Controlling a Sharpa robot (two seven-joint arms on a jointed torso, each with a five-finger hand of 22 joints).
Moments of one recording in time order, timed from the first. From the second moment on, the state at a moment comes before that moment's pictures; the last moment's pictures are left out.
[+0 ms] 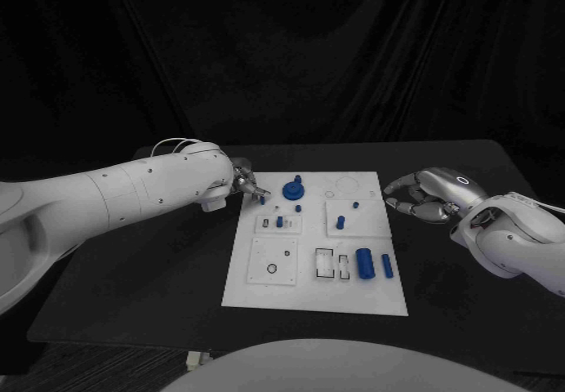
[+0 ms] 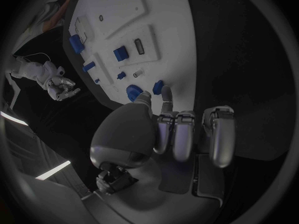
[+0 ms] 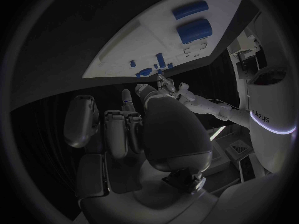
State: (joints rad) left arm 1.27 -0.54 -0.21 1.04 -1.02 0.08 -0.40; left_hand 1.21 0.07 -0.07 0.27 0.27 0.98 0.04 0.31 1.03 1.47 -0.02 1.57 1.31 1.47 -0.07 1.57 1.31 0.03 1.47 0.04 1.46 1.31; right arm 1.18 -1.02 -0.21 1.55 -1.51 -0.54 0.04; right_hand 1.36 -0.02 0.18 0.22 0.47 0.88 0.12 0.11 0.30 1.46 0.01 1.57 1.31 1.46 -0.05 1.53 1.31 0.06 1.44 0.06 1.24 1.31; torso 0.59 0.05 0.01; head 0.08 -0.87
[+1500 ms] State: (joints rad) left arm 1.26 -0.53 -0.21 1.03 -1.03 0.11 -0.39; left_hand 1.30 0.04 0.08 0.24 0.47 0.98 0.04 0.27 1.02 1.47 -0.02 1.57 1.31 1.47 -0.07 1.57 1.31 0.03 1.47 0.04 1.45 1.31; right arm 1.18 -1.02 -0.21 1.55 -1.51 -0.54 0.04; right_hand 1.36 -0.02 0.19 0.21 0.47 0.88 0.12 0.11 0.30 1.46 0.01 1.57 1.31 1.46 -0.05 1.53 1.31 0.06 1.44 0.06 1.24 1.31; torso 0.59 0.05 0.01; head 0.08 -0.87
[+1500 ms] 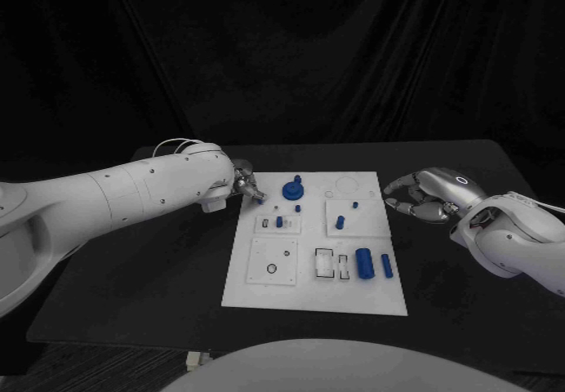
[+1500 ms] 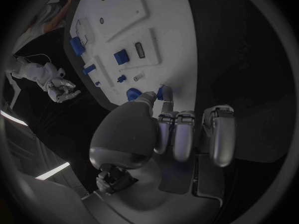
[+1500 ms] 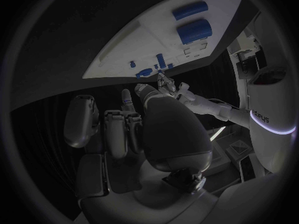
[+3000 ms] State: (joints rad) left arm 1.26 -0.63 -0.21 1.14 -0.93 0.06 -0.28; left_hand 1.21 -0.10 0.51 0.16 0.54 0.99 0.06 0.30 1.11 1.47 -0.02 1.57 1.31 1.47 -0.07 1.57 1.31 0.03 1.47 0.04 1.45 1.31; right arm 1.18 -1.02 -0.21 1.55 -1.51 -0.53 0.04; right_hand 1.36 -0.02 0.19 0.21 0.47 0.88 0.12 0.11 0.30 1.46 0.01 1.57 1.31 1.46 -0.05 1.53 1.31 0.06 1.44 0.06 1.24 1.31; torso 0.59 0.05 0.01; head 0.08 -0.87
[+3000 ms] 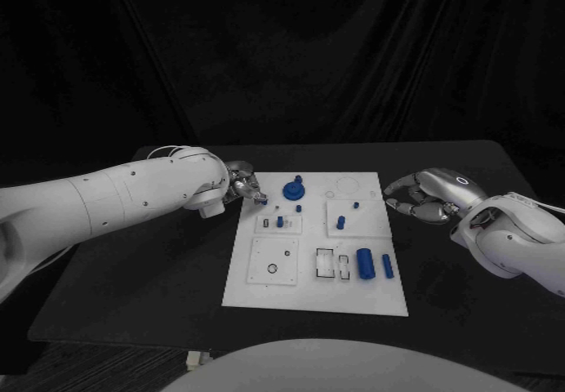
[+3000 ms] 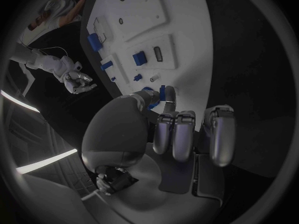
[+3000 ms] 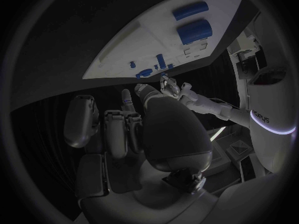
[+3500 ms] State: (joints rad) left arm 1.26 -0.77 -0.21 1.38 -0.98 -0.05 -0.37; left_hand 1.21 -0.10 0.51 0.16 0.53 0.99 0.06 0.30 1.10 1.47 -0.02 1.57 1.31 1.47 -0.07 1.57 1.31 0.03 1.47 0.04 1.45 1.31; right arm 1.18 -1.02 -0.21 1.55 -1.51 -0.53 0.04; right_hand 1.36 -0.02 0.19 0.21 0.47 0.88 0.12 0.11 0.30 1.46 0.01 1.57 1.31 1.46 -0.05 1.53 1.31 0.06 1.44 0.06 1.24 1.31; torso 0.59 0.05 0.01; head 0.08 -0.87
